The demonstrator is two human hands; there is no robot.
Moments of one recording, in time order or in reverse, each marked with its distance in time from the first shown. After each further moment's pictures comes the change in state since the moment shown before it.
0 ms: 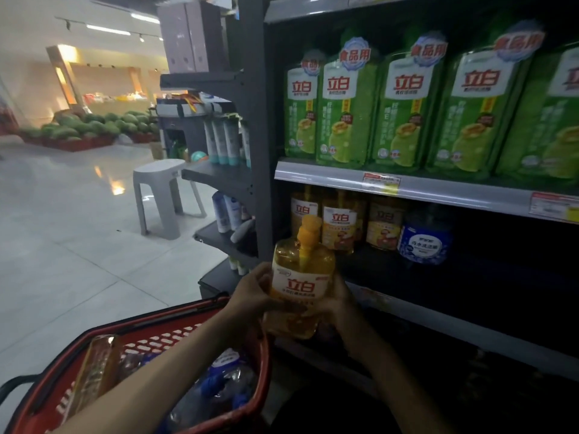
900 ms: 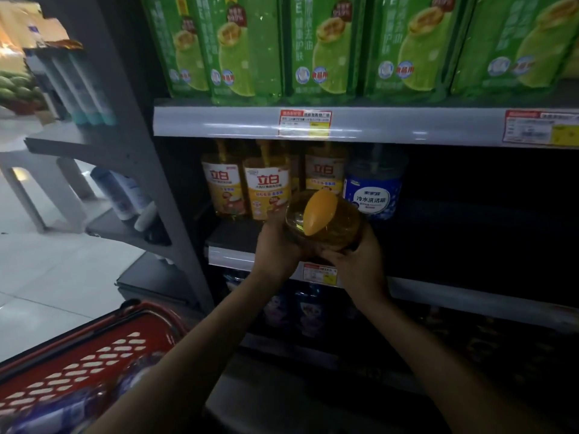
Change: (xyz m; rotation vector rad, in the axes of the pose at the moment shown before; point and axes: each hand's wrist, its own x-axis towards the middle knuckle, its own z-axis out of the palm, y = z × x) left_hand 0.149 0.019 0.166 0.170 0.059 0.396; right_hand 0.046 0.043 -0.142 -0.320 0.755 -0.260
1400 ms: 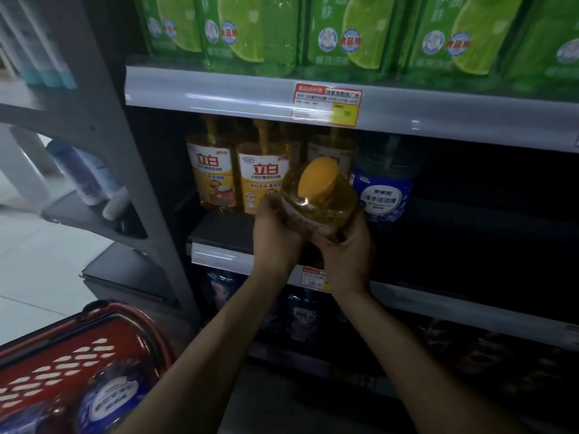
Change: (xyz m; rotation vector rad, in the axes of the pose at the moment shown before) left_hand 0.031 -0.030 0.016 -0.323 0.174 -0.157; right_hand 0.030 0.018 0.045 -0.031 0.158 -0.007
